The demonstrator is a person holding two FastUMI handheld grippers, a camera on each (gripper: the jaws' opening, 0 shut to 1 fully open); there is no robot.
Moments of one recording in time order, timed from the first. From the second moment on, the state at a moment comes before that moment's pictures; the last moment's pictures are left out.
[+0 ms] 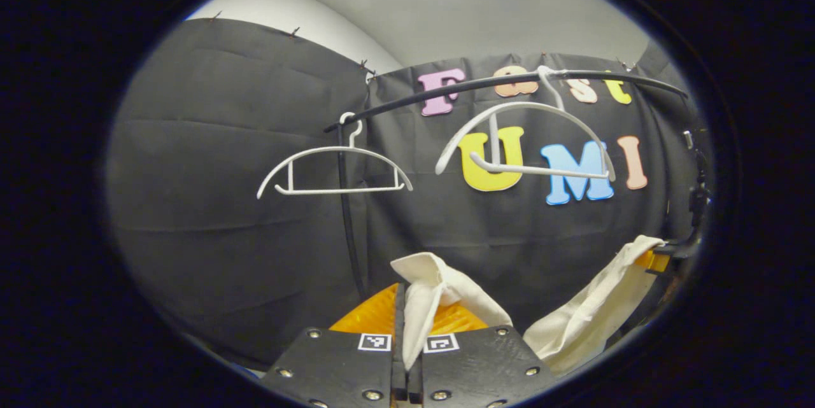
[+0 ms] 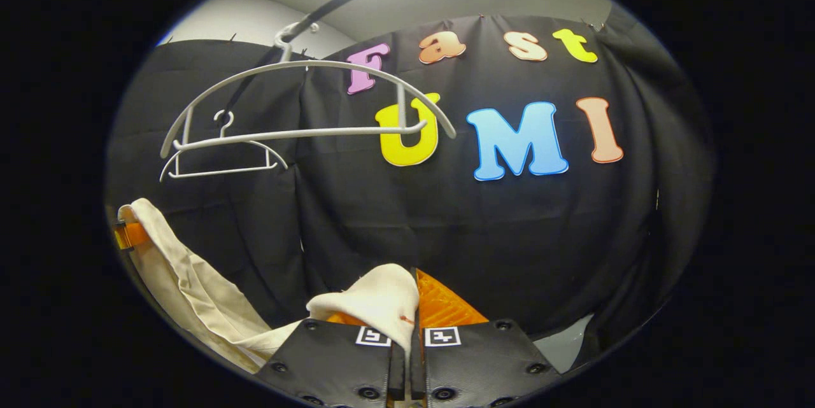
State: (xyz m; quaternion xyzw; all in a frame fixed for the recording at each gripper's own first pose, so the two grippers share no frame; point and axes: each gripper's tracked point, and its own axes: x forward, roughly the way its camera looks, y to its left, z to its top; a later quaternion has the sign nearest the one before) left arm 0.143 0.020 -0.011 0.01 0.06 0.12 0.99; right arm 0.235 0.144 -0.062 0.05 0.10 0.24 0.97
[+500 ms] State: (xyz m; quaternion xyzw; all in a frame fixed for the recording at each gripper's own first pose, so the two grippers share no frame) left arm 0.092 -0.033 -0.001 -0.02 0.05 0.03 1.00; right arm 0.124 0.180 -0.039 0.04 0.09 0.27 0.96
